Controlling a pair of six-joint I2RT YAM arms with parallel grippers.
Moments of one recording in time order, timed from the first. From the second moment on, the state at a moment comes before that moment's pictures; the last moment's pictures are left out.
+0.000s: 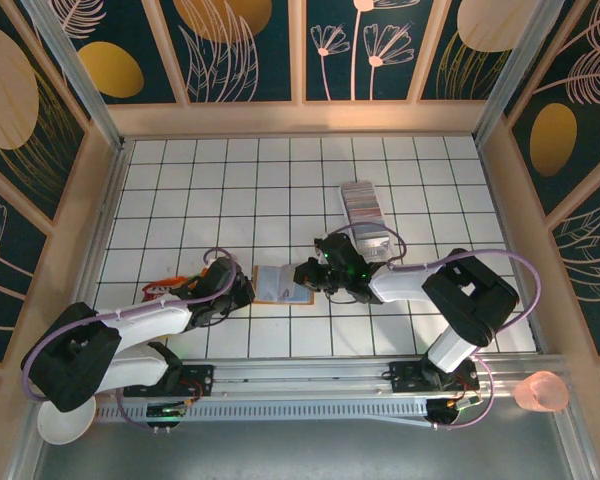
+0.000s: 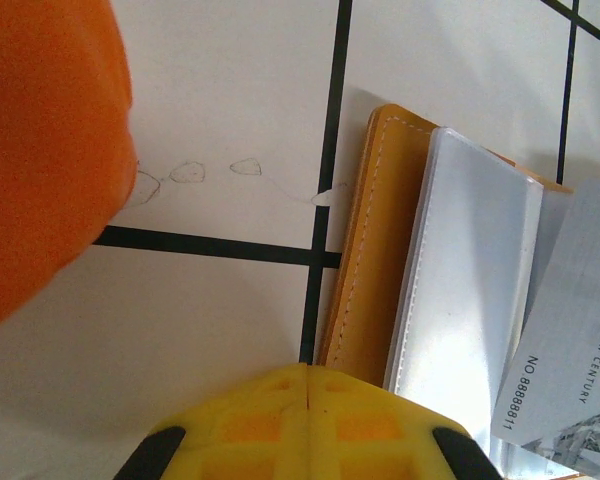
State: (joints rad) left arm -0.67 1.24 0.33 0.00 0.02 -0.94; right arm 0.83 1.62 0.62 0.32 -0.34 1.06
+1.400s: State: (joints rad) left arm -0.67 1.24 0.33 0.01 0.02 -0.94; right arm 0.83 1.63 0.62 0.30 -0.34 1.09
